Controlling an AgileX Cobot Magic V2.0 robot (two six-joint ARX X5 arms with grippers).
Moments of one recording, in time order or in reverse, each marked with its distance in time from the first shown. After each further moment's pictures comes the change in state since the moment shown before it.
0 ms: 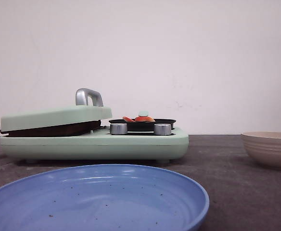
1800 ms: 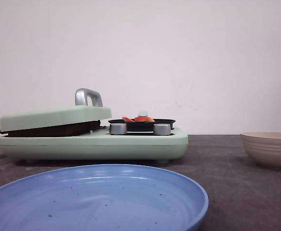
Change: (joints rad) left arm 0.433 -0.426 -0.813 0.767 0.130 0.211; right arm 0.000 0.001 0.000 -0.001 0.000 0.000
